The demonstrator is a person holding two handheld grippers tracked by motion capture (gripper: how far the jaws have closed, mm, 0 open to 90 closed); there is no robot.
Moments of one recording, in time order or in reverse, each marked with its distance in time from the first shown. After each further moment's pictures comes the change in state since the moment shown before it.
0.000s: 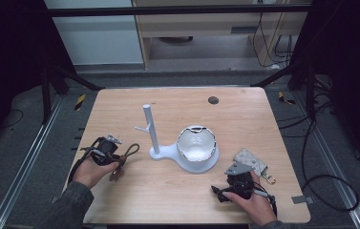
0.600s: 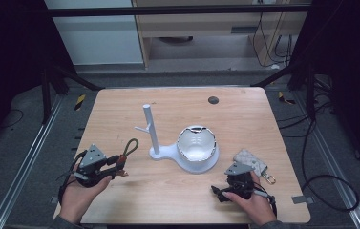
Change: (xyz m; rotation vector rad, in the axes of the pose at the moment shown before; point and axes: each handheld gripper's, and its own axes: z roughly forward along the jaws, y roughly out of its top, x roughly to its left) left arm -0.052 -0.033 -0.070 -0.452 0.012 0.030; right arm 0.000 0.000 0.000 -0.001 0.000 0.002
